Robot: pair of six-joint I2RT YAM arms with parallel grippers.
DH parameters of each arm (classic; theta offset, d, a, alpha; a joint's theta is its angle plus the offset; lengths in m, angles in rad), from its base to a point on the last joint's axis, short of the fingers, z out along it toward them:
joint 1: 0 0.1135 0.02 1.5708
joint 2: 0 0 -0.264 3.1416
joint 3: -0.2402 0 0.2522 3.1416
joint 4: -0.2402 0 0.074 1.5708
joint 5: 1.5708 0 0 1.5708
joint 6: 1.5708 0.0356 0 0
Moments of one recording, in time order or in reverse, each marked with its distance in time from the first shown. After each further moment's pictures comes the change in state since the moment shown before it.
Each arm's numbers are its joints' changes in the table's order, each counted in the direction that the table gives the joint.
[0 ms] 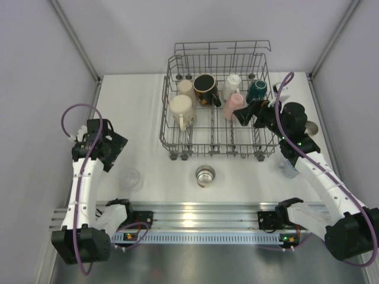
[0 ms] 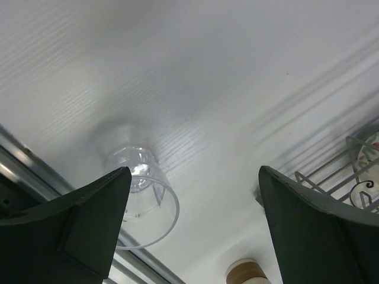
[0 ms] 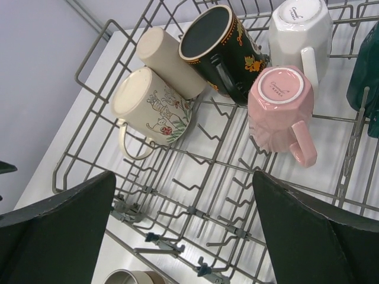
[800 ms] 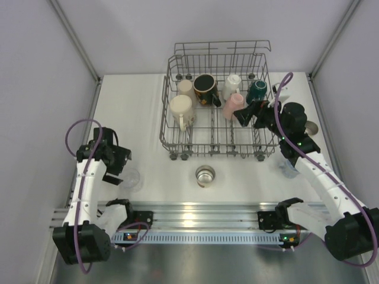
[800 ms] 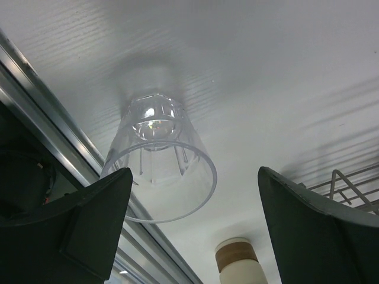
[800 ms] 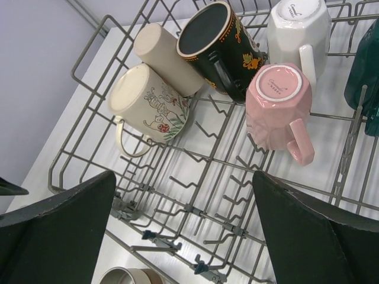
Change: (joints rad) left arm 0.000 0.006 0.096 -0.171 0.070 -0.245; right arm 0.000 0.000 0.000 -0.010 0.001 -0.017
